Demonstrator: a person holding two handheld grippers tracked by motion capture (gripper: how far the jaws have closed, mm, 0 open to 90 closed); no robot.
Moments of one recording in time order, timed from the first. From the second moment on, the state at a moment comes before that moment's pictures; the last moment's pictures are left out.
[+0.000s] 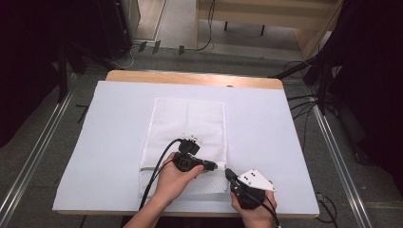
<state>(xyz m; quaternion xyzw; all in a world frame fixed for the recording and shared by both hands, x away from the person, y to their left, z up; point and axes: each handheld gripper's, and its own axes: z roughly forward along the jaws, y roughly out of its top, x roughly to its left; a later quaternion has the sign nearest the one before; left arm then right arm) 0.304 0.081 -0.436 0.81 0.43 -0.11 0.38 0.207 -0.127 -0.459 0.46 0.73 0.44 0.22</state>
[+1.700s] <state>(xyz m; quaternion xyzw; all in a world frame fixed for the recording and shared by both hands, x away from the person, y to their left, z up) 0.265 0.298 -0.451 0.70 0.58 -0.01 0.43 0.204 -0.142 -0.453 0.47 0.73 0.44 0.24</state>
